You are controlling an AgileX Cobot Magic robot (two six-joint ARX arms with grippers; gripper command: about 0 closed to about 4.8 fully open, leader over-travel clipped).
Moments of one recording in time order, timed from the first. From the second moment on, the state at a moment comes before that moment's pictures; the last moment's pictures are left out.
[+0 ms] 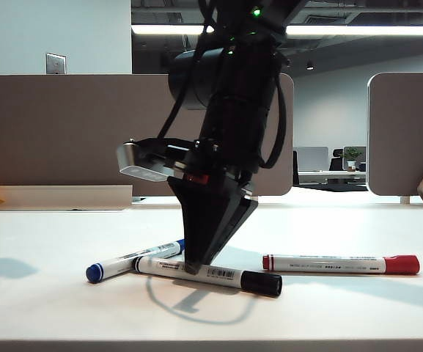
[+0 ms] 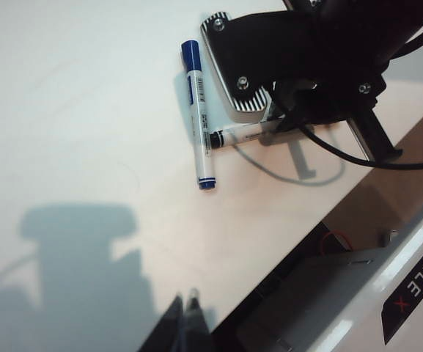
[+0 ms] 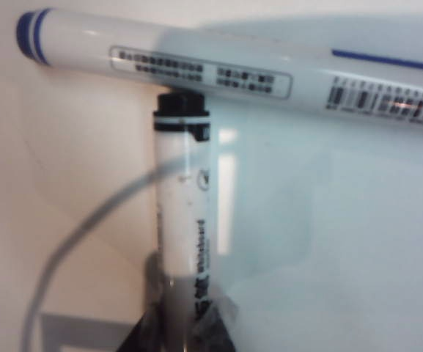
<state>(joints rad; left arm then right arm) -0.18 0.99 1.09 -1.12 0.47 0.39 0.77 1.98 1.47 -0.88 -0.24 -0.34</state>
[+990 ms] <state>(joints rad) -0.18 0.99 1.09 -1.10 0.47 0.39 0.82 2.09 1.62 -1.00 -0.16 -0.42</state>
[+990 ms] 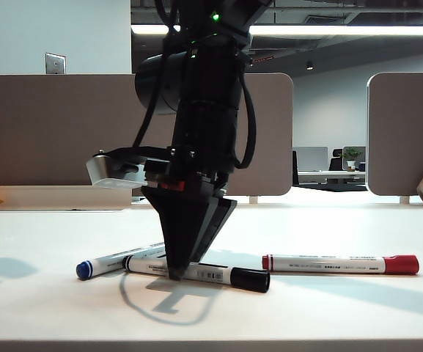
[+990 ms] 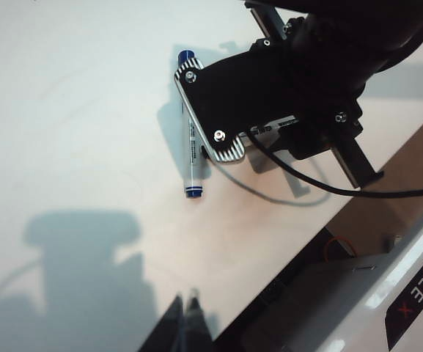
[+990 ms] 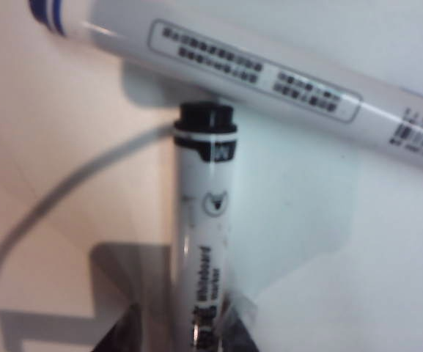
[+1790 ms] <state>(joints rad) -0.18 0.99 1.09 -1.10 0.49 0.39 0.84 2.09 1.65 -1.06 -0.04 -0.50</state>
